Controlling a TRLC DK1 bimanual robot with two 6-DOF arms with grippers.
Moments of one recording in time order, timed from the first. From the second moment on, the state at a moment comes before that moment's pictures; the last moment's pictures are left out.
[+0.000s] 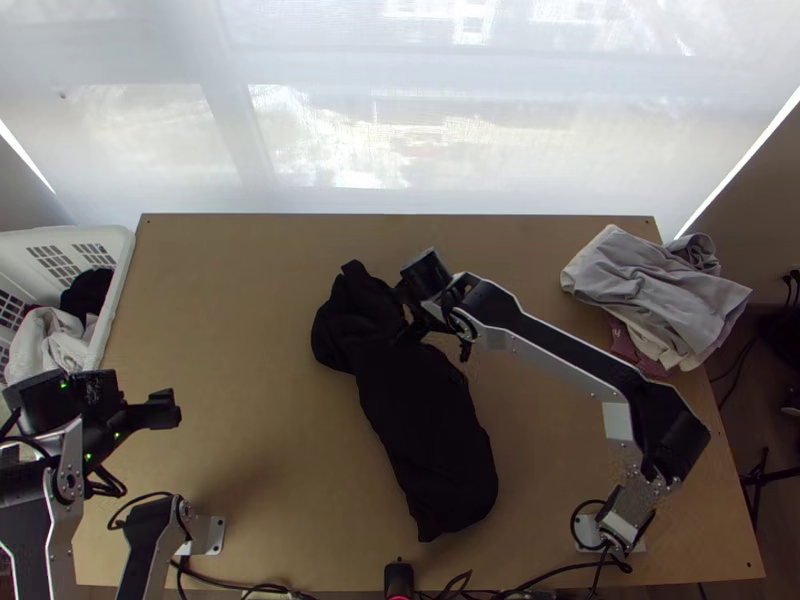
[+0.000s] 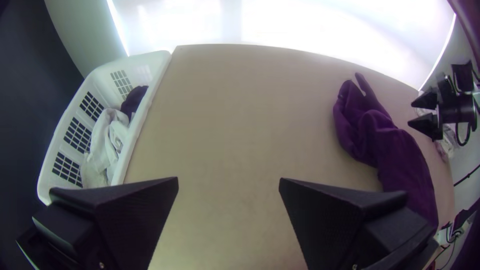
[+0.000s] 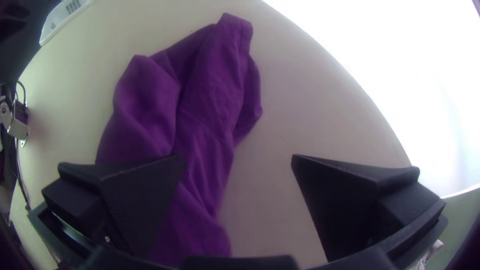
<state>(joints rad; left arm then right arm) 0.32 0.56 0.84 -1.04 0.10 0.17 0.80 1.83 1.53 -0.62 0.13 -0.09</state>
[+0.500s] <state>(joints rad) 0.36 0.51 0.78 -1.09 0.09 0.20 0.82 2.16 1.86 -0.59 0.10 -0.06</state>
